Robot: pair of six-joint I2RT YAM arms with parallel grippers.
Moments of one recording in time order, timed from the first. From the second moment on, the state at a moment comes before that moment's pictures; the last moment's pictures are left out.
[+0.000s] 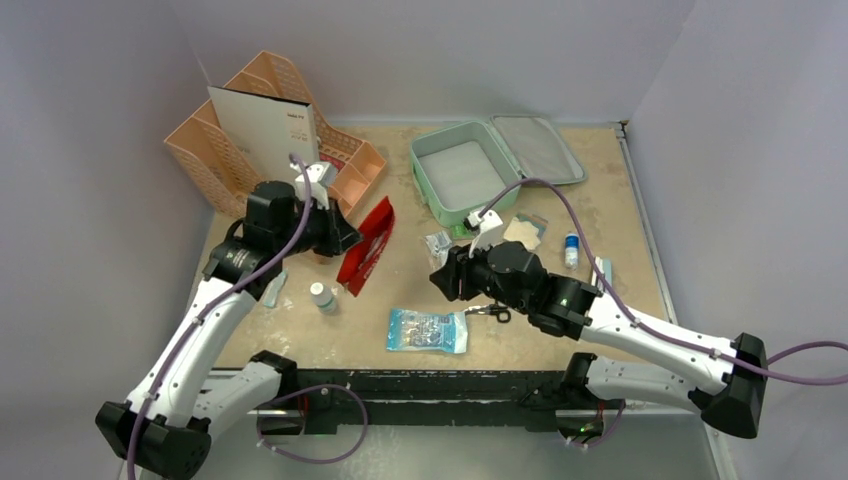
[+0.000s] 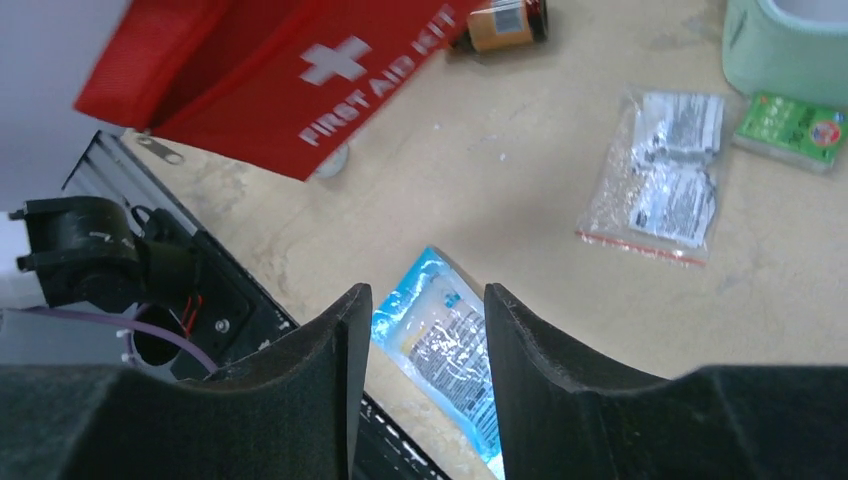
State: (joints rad) left arm -0.34 0.93 1.00 -0.61 0.32 -0.35; right arm 1.04 0.98 0.80 -0.25 0.19 0.53
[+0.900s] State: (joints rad) left arm -0.43 1.14 1.09 -0.69 1.23 0.45; right arm 1.03 0.92 1.28 -0.85 -0.11 0.03
